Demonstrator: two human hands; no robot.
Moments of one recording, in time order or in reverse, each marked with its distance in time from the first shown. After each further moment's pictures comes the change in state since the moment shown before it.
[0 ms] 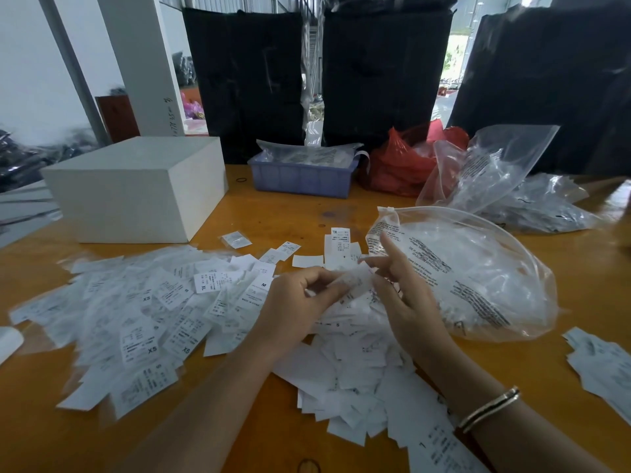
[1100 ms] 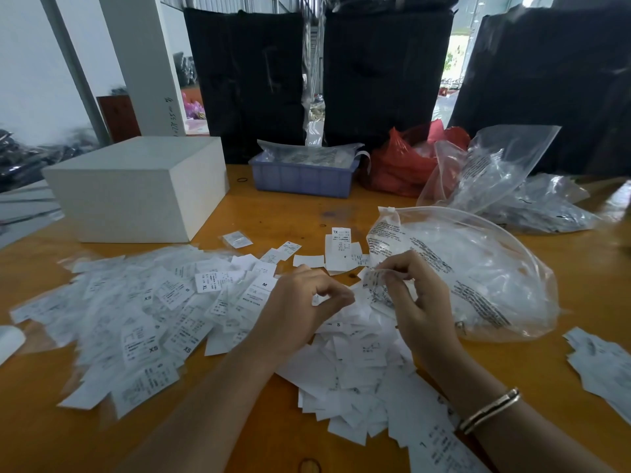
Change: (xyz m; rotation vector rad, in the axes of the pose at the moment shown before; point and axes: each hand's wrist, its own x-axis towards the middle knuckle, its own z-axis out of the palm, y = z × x) left_hand -0.001 0.004 -0.003 0.284 -0.017 0.242; right_hand 0.001 -0.009 -0.002 0.048 0.188 -0.093
